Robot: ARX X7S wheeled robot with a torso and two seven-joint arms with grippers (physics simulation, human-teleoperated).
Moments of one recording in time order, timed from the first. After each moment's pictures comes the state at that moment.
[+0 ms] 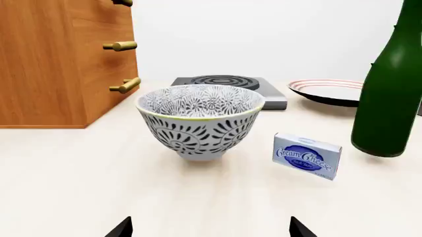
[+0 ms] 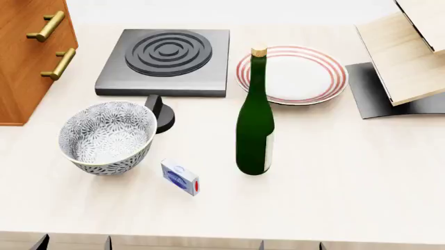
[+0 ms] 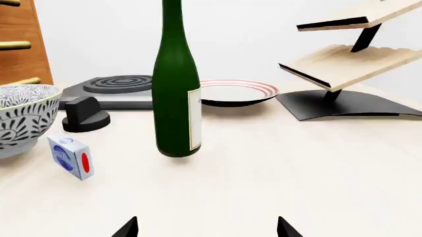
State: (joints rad) left arm 0.00 0.00 0.00 0.00 0.00 0.00 0.00; right arm 0.00 0.00 0.00 0.00 0.00 0.00 0.00
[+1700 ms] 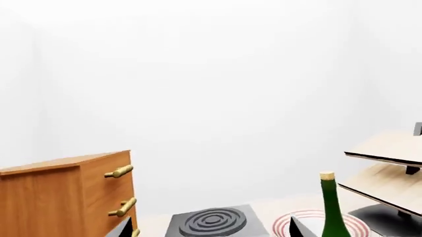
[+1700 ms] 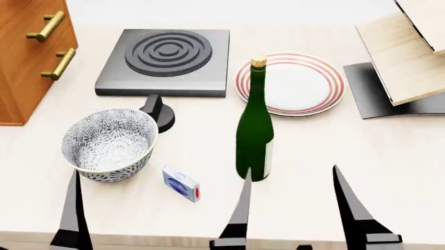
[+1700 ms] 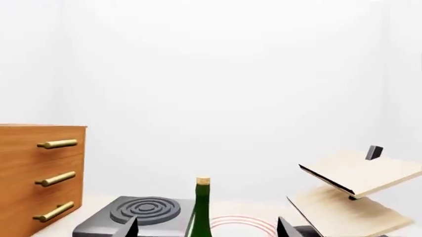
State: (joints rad) left arm 0.00 -0.16 0.22 0.91 0.04 -0.50 -0.16; right arm 0.01 0.16 -0.17 -0.79 0.07 0.40 0.19
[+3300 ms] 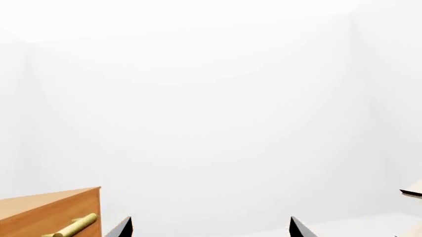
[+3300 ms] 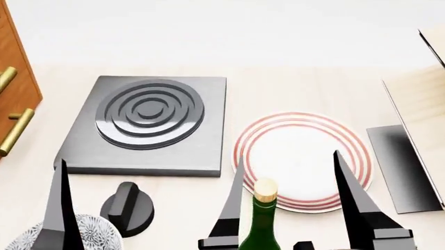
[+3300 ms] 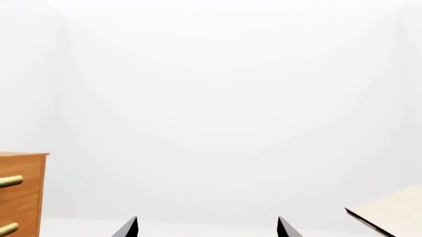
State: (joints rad) left arm 0.00 0.00 0.20 1.05 0.22 -0.56 0.03; right arm 0.07 0.23 -0.22 -0.94 0.16 0.51 0.29
